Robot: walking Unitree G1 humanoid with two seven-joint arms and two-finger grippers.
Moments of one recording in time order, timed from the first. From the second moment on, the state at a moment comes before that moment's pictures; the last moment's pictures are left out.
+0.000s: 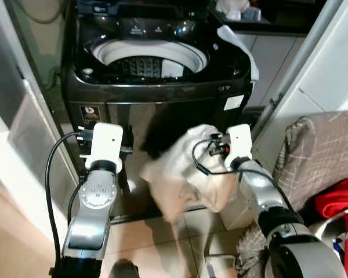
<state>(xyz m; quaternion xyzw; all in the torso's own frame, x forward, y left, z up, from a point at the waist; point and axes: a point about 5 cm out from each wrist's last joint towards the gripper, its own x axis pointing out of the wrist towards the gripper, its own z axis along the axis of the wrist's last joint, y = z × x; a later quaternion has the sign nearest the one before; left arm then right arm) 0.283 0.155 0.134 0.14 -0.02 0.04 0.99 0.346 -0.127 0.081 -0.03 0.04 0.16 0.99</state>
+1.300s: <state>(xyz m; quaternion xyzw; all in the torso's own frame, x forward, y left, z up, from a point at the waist) 0.288 0.162 0.099 0.13 0.04 0.04 0.99 0.294 -0.168 0.007 -0.08 0.20 0.15 0.96</state>
